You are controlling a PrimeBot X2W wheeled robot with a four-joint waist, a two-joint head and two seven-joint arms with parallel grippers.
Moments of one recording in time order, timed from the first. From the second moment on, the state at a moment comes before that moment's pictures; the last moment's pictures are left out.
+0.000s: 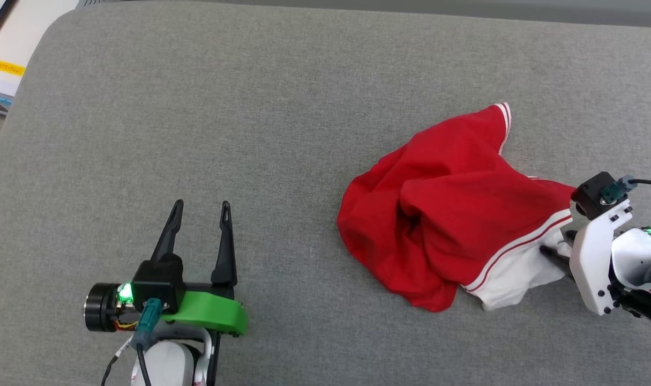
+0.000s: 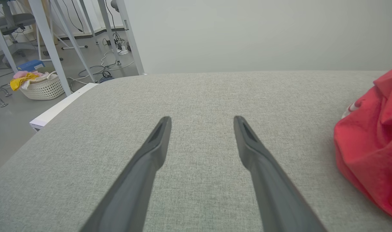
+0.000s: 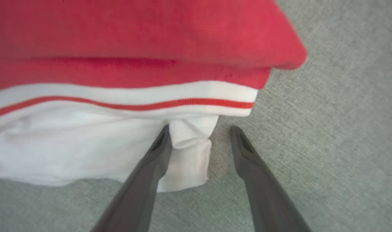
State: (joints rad) left arm -0.10 0.06 -0.07 0.08 -0.04 0.01 -0.26; right arm -0.51 -0.71 0.73 0.30 0.73 0.13 0.56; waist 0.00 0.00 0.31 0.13
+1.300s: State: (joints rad) left arm -0.03 0.06 -0.06 0.10 -0.03 0.00 -0.26; right arm 0.01 -0.46 -0.08 0.20 0.38 0.13 0.01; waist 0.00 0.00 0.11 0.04
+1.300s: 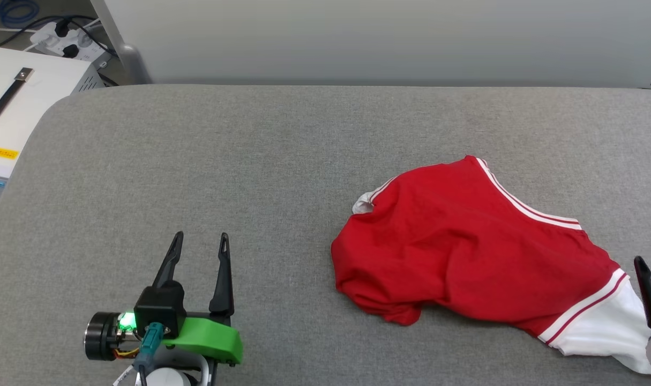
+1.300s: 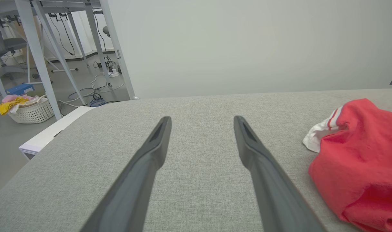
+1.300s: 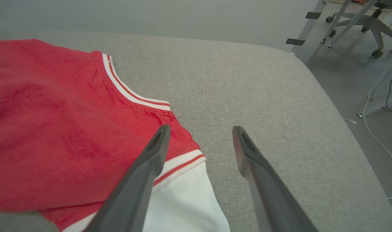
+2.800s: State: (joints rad) left arm -1.21 0.45 -1.11 0.26 -0.86 -0.13 0.37; right arm -0.15 -0.13 0.14 0.01 0.12 0.13 -0.25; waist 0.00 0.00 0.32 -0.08
